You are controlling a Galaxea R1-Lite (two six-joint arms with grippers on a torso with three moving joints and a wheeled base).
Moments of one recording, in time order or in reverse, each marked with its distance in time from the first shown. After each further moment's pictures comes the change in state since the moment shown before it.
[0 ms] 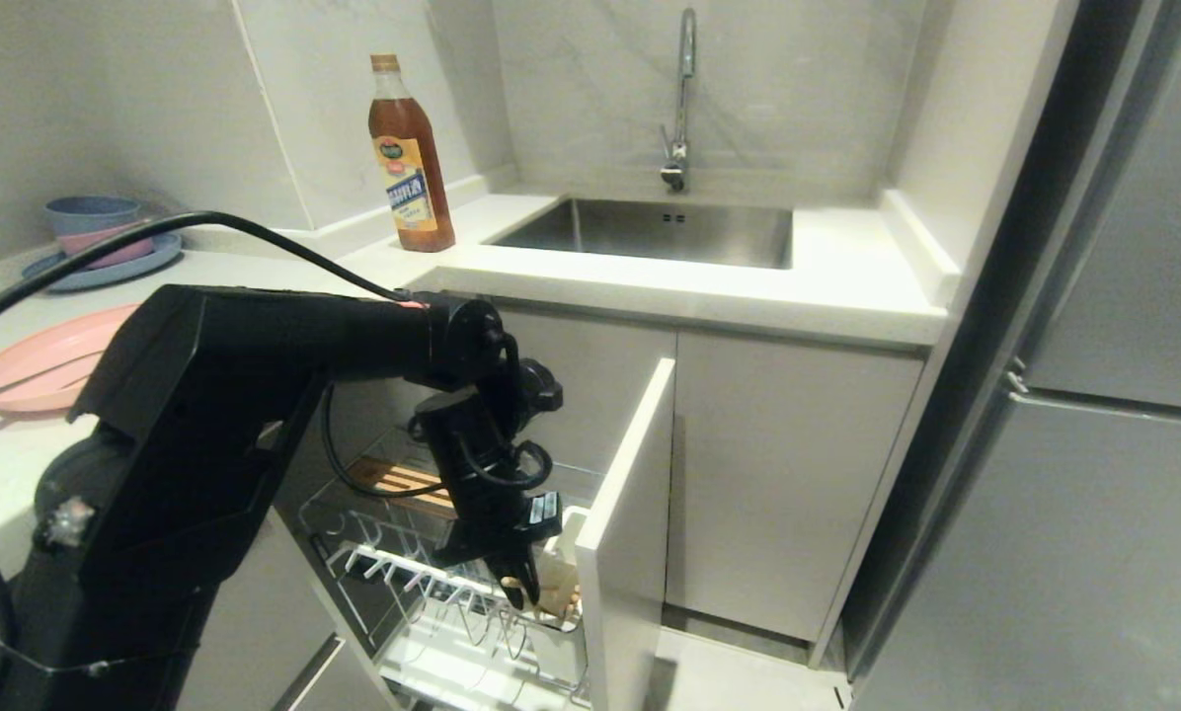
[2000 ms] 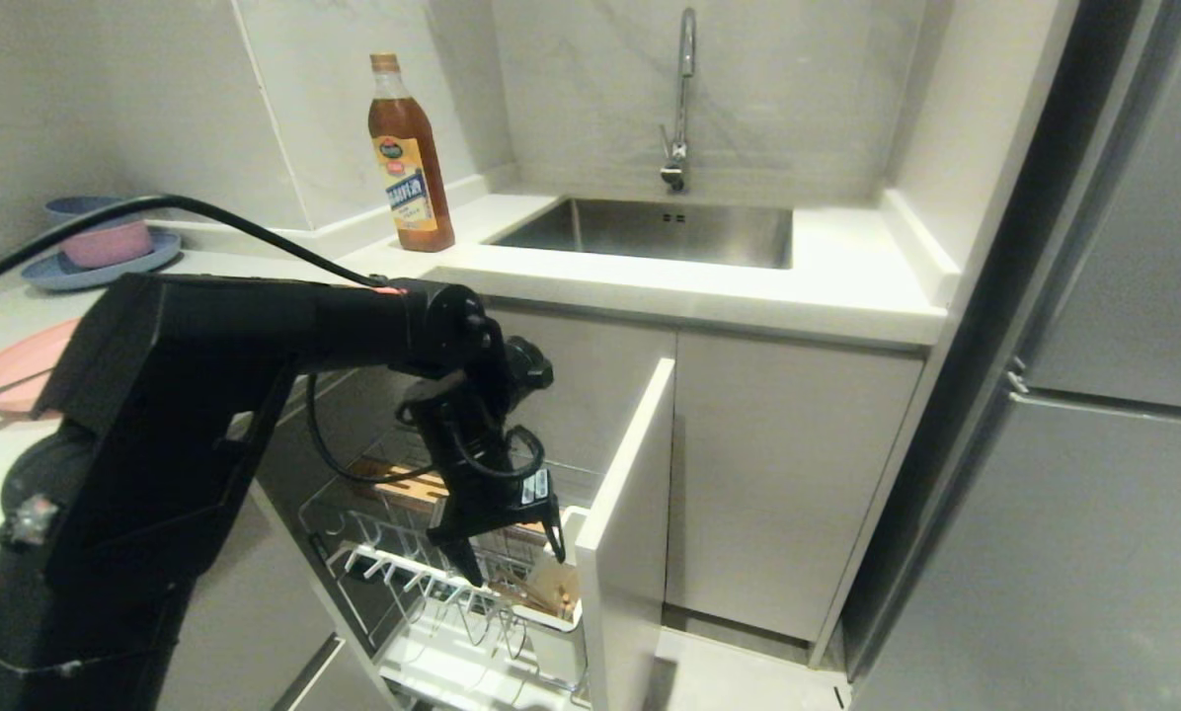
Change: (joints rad) left arm 0.021 -0.047 0.002 -0.067 0.093 -0.010; right arm 0.000 0.000 0.000 0.000 0.000 0.000
